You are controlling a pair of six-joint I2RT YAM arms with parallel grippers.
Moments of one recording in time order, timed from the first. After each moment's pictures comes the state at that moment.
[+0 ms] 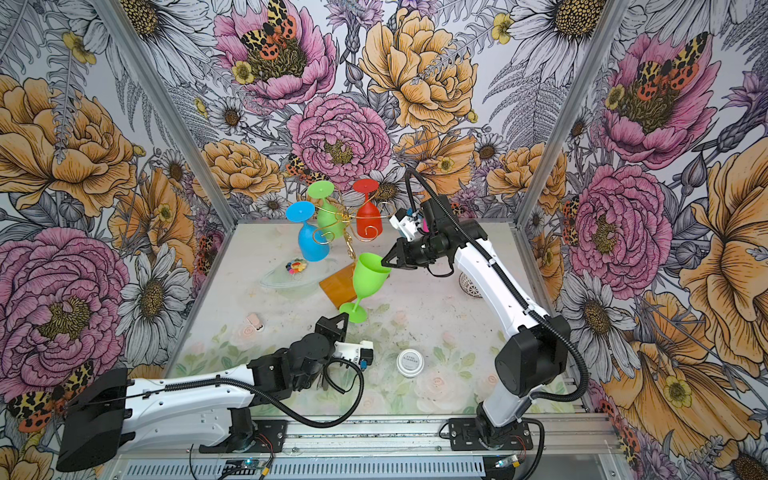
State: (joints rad) left arm -1.16 1.09 0.50 0.21 -0.73 1.42; right arm 0.37 1.65 1.69 -1.00 -0.75 0.23
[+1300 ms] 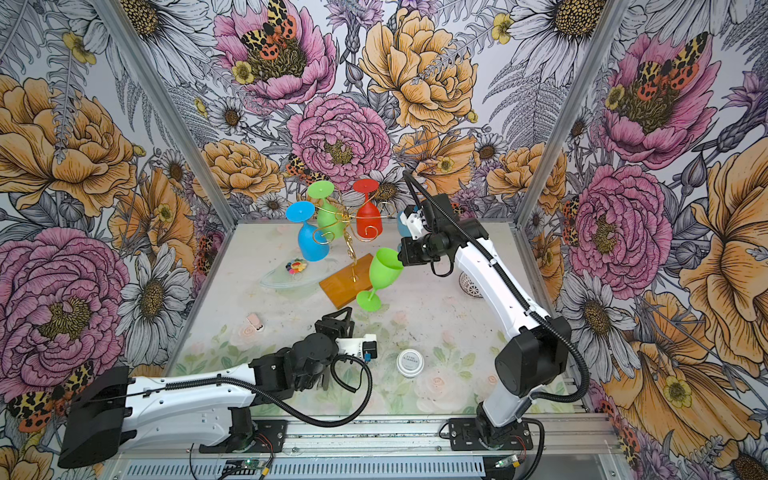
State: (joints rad) left arm -1.18 1.10 0.55 0.18 -0.72 1.07; right arm 0.37 1.65 1.72 -1.01 -0.38 0.17
